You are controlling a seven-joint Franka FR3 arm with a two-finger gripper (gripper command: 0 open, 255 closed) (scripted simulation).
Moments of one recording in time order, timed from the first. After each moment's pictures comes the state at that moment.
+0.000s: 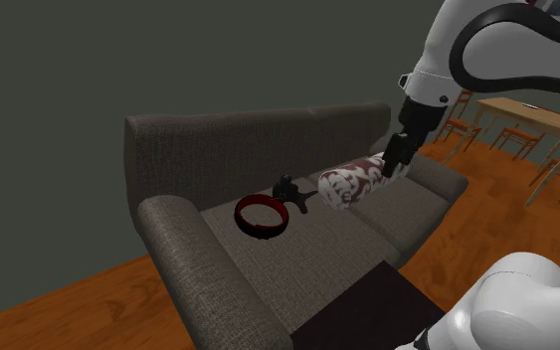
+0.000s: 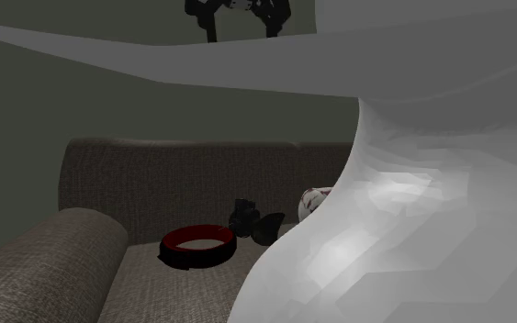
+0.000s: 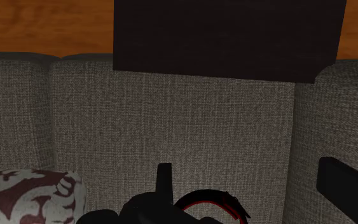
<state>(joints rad) 0.00 -0.80 -0.02 -2.42 -0.11 1.60 -0.09</state>
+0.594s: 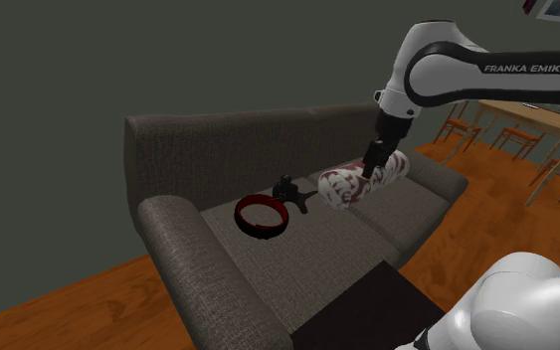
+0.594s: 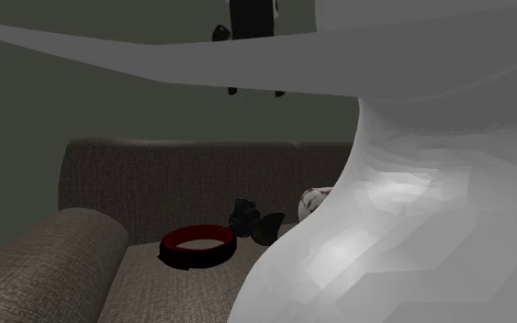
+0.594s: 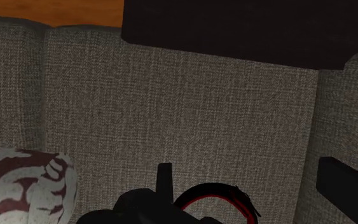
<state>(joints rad) 0.00 -0.59 -0.13 -2.41 -0.14 1.79 -0.23</state>
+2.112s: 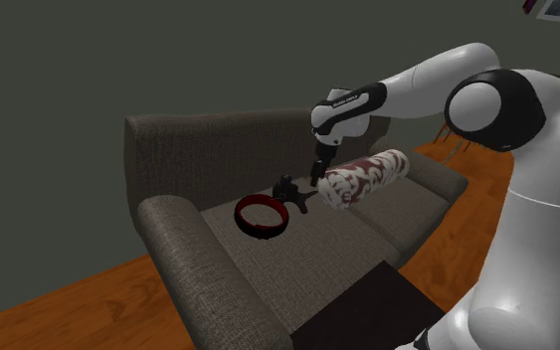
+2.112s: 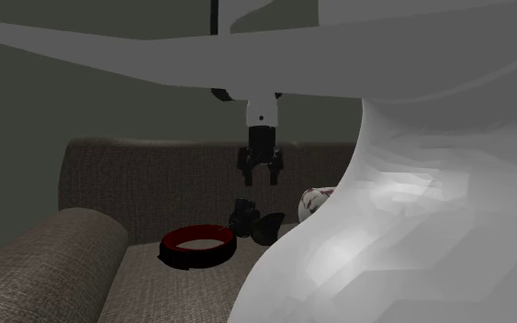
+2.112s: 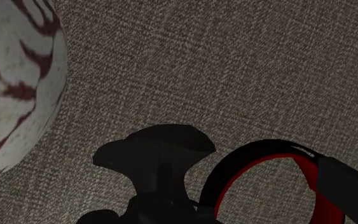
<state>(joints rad) -0.03 0.36 -0.26 -1.90 0.12 2.13 -0.75</state>
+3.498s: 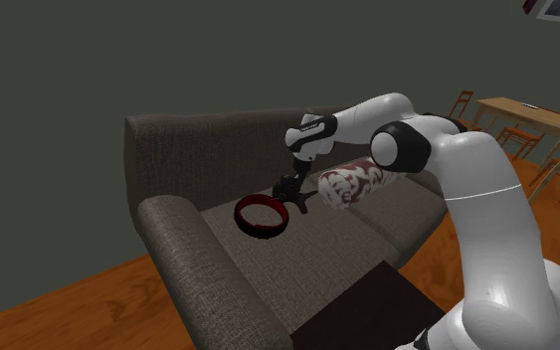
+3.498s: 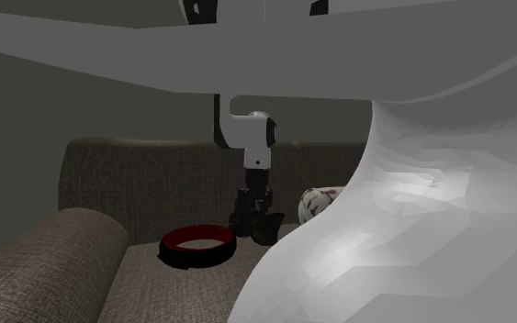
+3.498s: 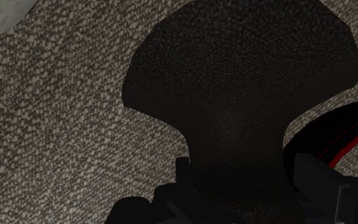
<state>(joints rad) -0.12 0.86 -0.18 -1.40 0.21 2.08 -0.88</state>
